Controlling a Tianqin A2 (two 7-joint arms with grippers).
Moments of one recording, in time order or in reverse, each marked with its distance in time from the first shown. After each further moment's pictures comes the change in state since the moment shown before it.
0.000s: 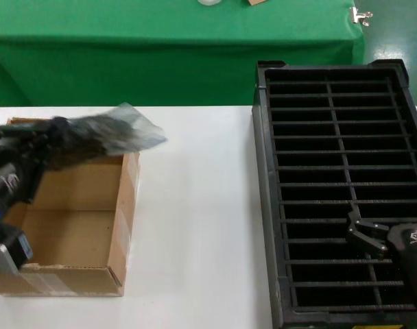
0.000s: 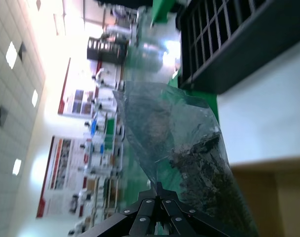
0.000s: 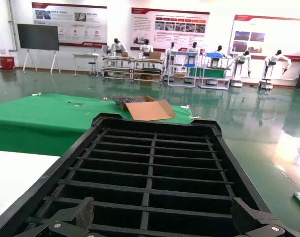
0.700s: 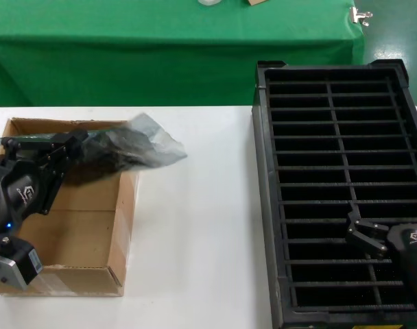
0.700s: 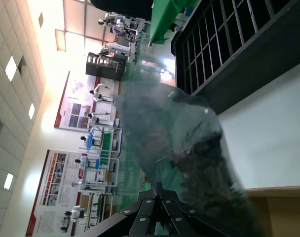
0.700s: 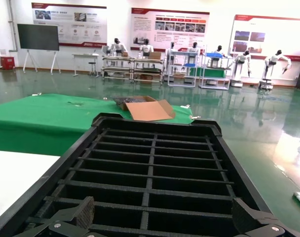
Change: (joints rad) left arm 0.034 0.033 -0.023 -0.027 -0.113 0.076 0.115; right arm 0.000 0.000 0.000 0.000 0.000 0.000 0.000
